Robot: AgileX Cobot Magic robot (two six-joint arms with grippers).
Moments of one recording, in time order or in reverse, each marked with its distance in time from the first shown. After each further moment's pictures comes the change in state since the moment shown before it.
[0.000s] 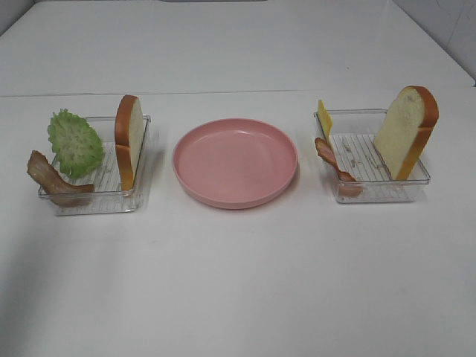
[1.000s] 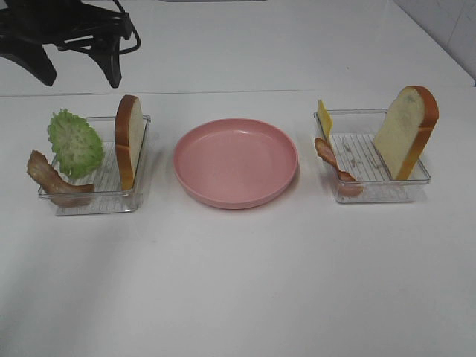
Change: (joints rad) left arm -0.345 0.920 -0.765 0.355 0.405 -0.424; right arm 0.000 0.000 0.000 0.000 0.000 0.000
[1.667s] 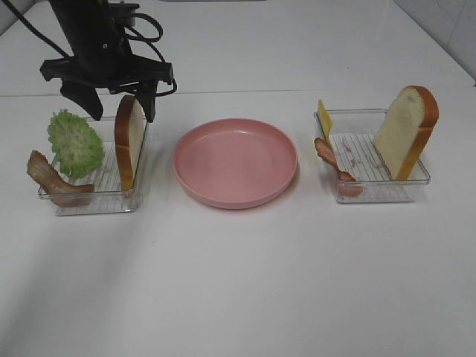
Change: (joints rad) left arm -0.026 0.242 -0.107 -0.005 -0.062 -0.046; right arm 0.000 0.000 0.000 0.000 0.000 0.000
